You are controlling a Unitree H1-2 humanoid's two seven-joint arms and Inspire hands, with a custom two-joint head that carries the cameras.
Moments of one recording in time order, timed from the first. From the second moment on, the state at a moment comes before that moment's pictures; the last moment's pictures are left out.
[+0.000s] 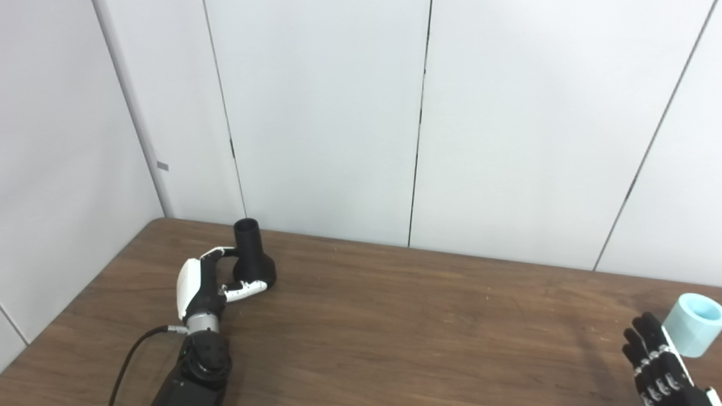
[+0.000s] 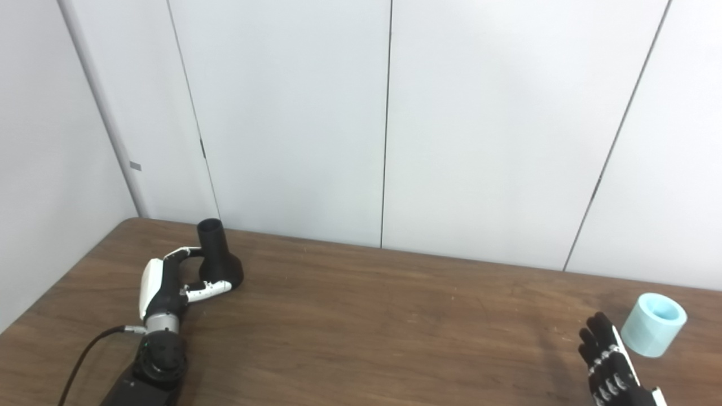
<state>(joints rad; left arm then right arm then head) -0.47 0.34 0.07 0.59 0.28 0.03 0.39 -0.01 -0.20 -0.13 0.00 0.28 -0.23 0.23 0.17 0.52</state>
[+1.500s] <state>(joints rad) -0.43 0.24 -0.18 0.45 0.40 0.01 0.30 0.03 -0.17 -0.12 -0.07 0.24 -0.16 0.21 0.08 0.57</state>
